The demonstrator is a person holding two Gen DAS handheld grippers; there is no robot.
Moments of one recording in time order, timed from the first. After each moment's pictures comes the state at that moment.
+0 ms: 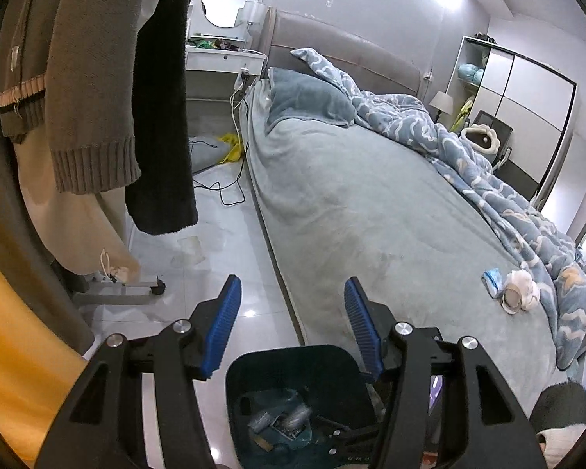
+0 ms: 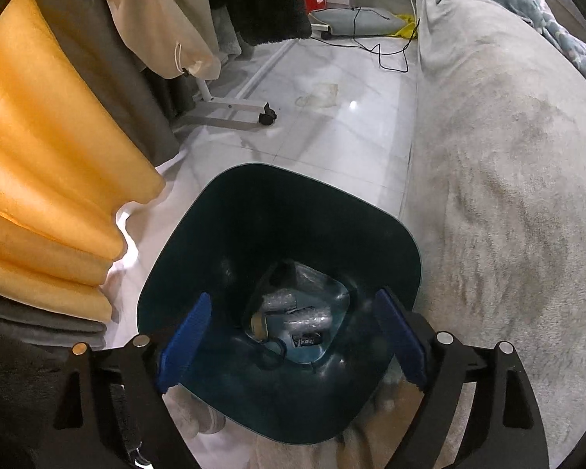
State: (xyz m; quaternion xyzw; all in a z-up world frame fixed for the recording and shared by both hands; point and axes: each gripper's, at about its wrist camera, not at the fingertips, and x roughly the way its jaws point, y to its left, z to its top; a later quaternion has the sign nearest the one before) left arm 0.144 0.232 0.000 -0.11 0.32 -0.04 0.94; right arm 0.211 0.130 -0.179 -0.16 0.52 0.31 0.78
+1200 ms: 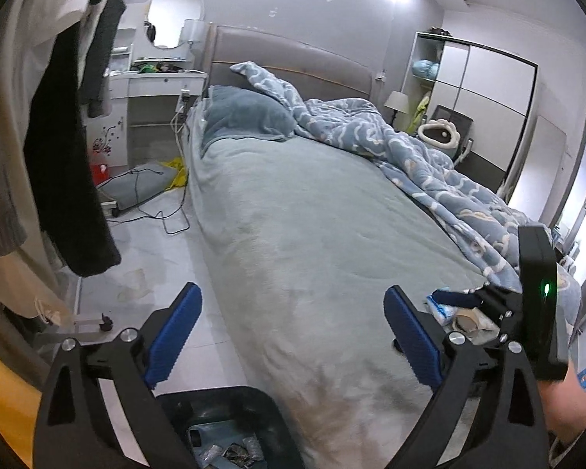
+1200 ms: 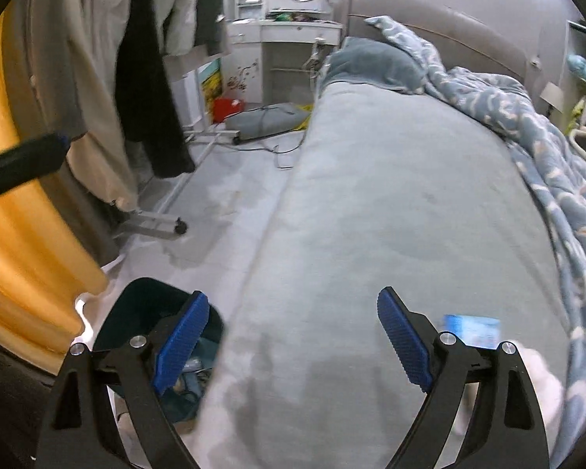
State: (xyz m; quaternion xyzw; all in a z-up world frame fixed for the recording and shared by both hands) left arm 0.186 0.113 0.025 -0.07 0.28 -0.11 0.95; right arm 0.254 -0.061 -0.024 -0.11 0.38 0.22 0.89
